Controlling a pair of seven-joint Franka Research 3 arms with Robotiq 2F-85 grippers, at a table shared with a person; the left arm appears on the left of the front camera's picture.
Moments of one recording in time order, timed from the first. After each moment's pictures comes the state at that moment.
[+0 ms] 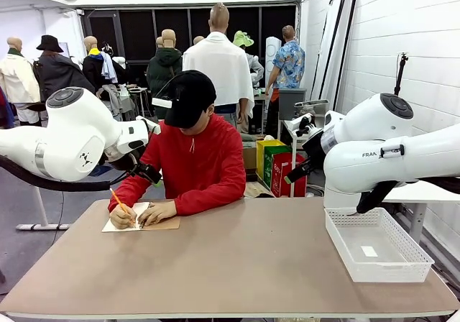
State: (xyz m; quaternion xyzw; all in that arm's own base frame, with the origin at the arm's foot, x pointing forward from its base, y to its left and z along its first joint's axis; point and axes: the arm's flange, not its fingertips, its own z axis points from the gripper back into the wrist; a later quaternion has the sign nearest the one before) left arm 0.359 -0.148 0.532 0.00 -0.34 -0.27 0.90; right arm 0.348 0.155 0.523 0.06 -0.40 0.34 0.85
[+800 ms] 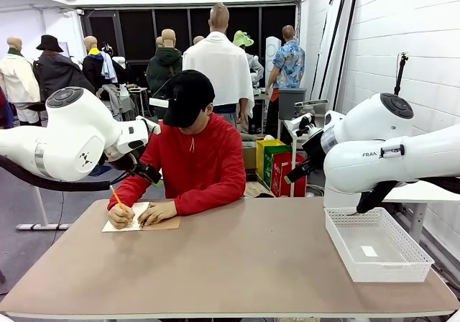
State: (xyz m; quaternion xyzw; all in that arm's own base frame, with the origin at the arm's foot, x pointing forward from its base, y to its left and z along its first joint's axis) left arm 0.359 -0.148 0.532 0.00 -0.34 -0.27 0.90; right arm 0.348 0.155 0.523 0.06 -0.40 0.34 0.85
